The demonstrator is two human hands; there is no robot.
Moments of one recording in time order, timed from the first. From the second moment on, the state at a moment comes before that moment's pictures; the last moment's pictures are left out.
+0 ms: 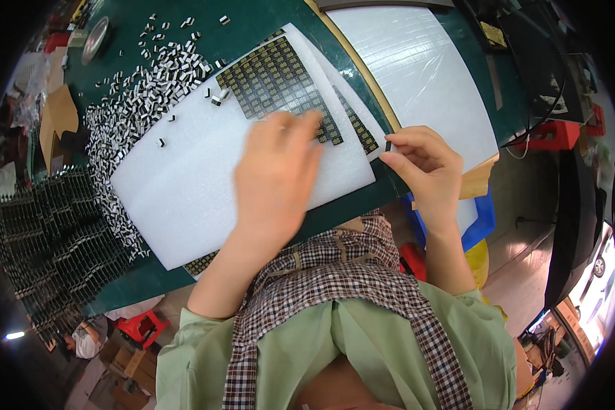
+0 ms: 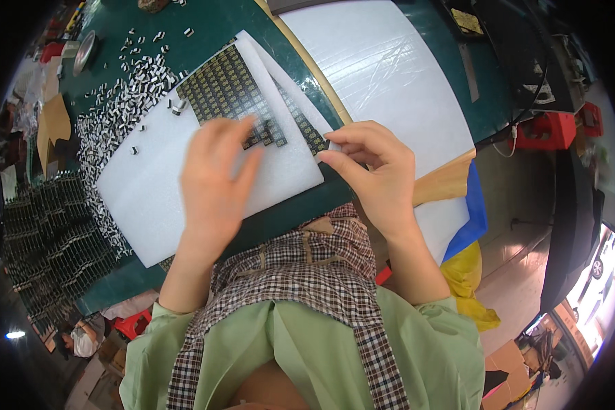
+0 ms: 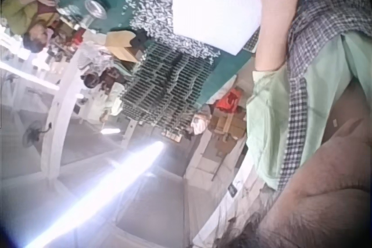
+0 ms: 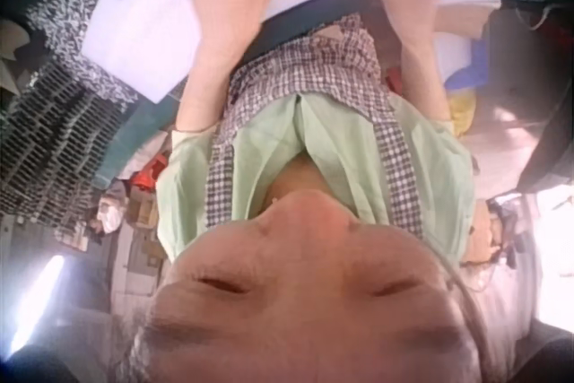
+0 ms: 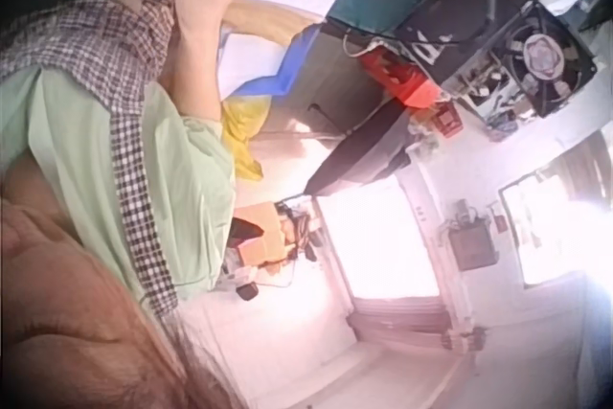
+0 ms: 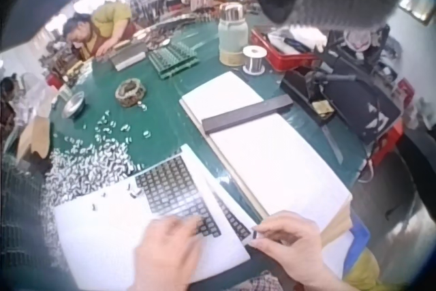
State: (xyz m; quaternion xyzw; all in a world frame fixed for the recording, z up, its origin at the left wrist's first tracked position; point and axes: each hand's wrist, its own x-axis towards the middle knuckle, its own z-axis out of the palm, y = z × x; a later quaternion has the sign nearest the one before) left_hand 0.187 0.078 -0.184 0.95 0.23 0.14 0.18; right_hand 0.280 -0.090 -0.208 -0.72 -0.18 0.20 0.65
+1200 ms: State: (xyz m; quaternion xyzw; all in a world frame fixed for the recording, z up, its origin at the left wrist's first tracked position) left_hand 0.181 0.081 -0.200 0.40 0.25 -0.07 0.88; right_hand 0.264 -0.068 -0.203 -0.74 -0.37 0.03 0.56
